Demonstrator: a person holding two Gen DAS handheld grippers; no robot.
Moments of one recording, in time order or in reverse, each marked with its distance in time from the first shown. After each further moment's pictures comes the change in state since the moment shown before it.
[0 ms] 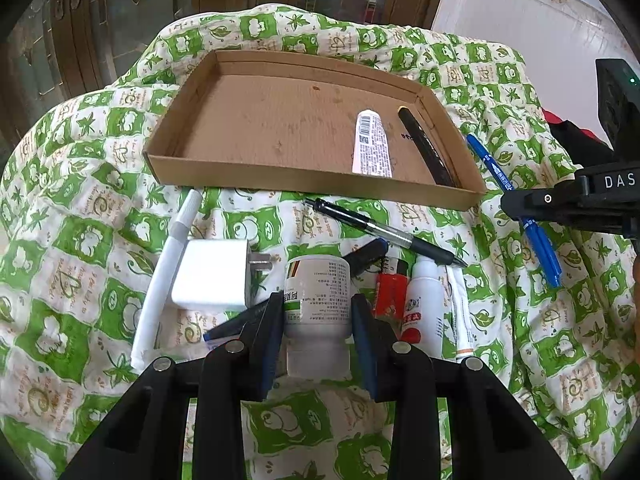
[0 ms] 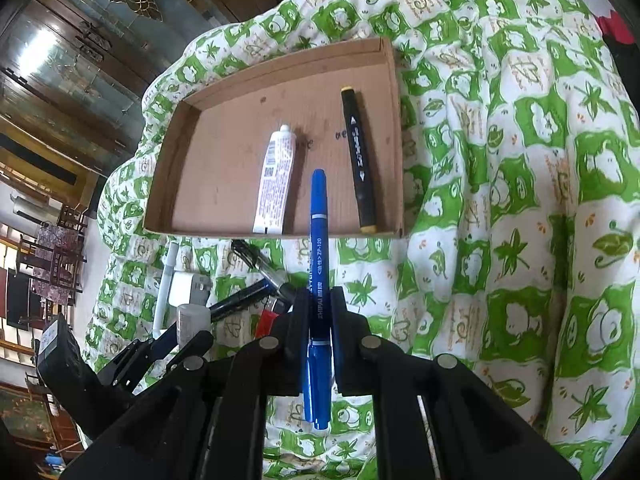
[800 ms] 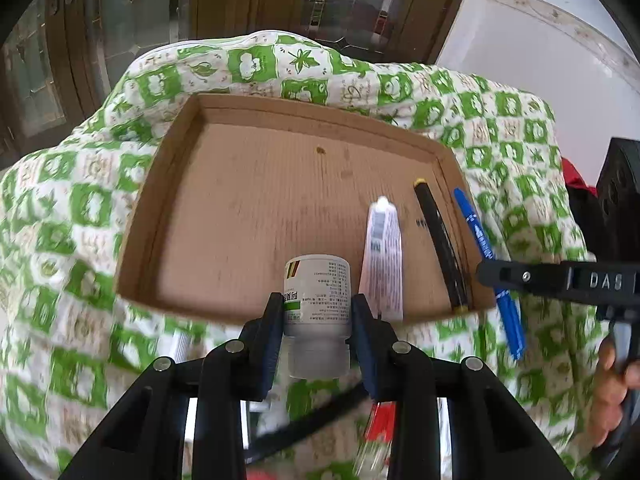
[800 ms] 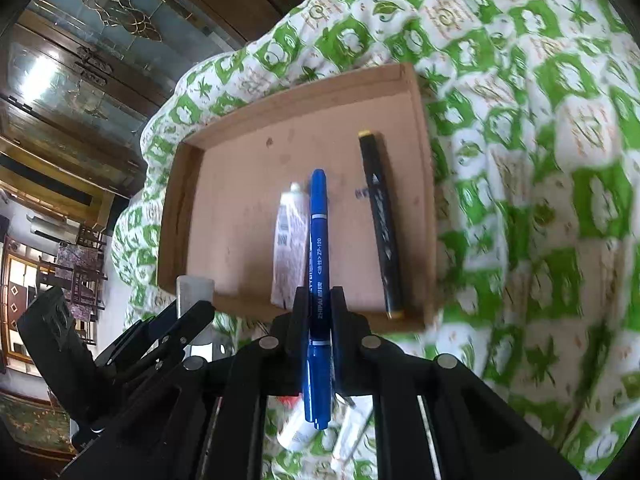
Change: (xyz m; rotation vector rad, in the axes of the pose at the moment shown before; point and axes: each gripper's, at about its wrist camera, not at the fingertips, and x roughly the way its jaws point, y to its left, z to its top) left arm 0.032 0.011 0.104 -0.053 0.006 -0.046; right arm 0.023 0.000 0.060 0.055 -0.012 0.092
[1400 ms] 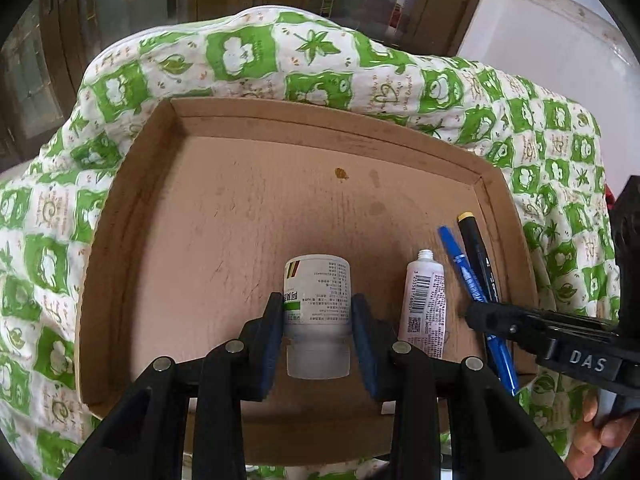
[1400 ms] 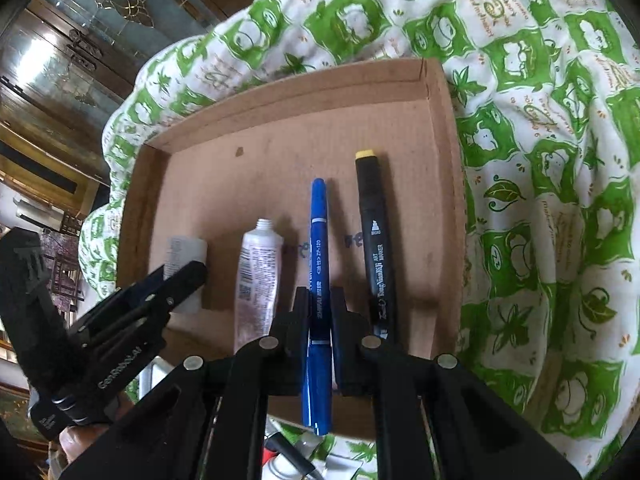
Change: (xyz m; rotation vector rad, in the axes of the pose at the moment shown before) left arm 0.062 0.005 0.044 0.011 0.020 0.052; right arm 0.059 -0.005 0.031 -0.064 0.007 -0.068
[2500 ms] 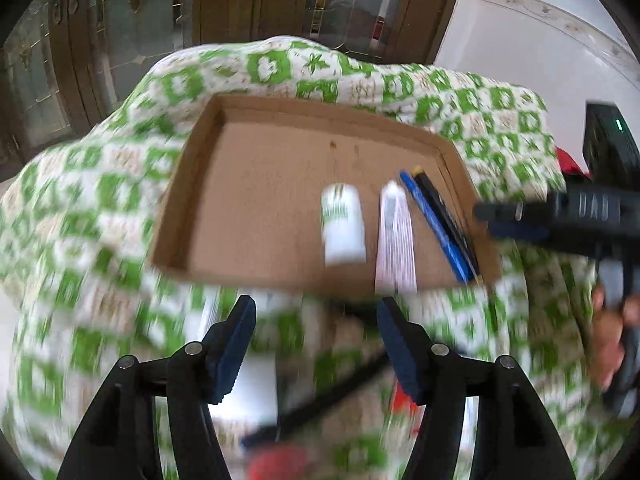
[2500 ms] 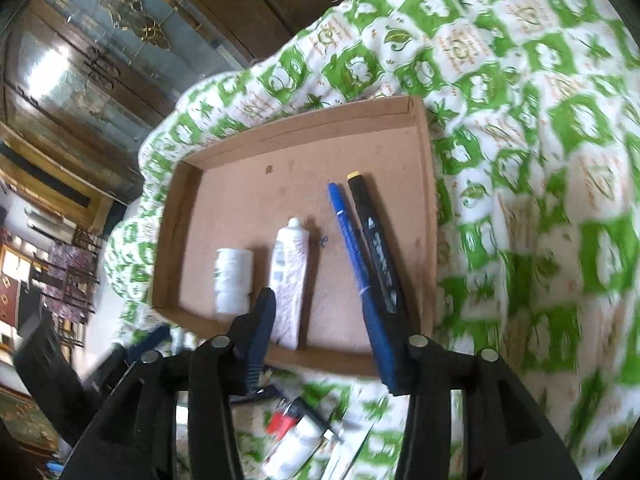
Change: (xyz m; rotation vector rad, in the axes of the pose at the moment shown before) left arm -0.090 0.016 -0.088 0.019 -0.052 -0.038; right arm -0.058 0.004 -0.021 0.032 -0.079 0.057
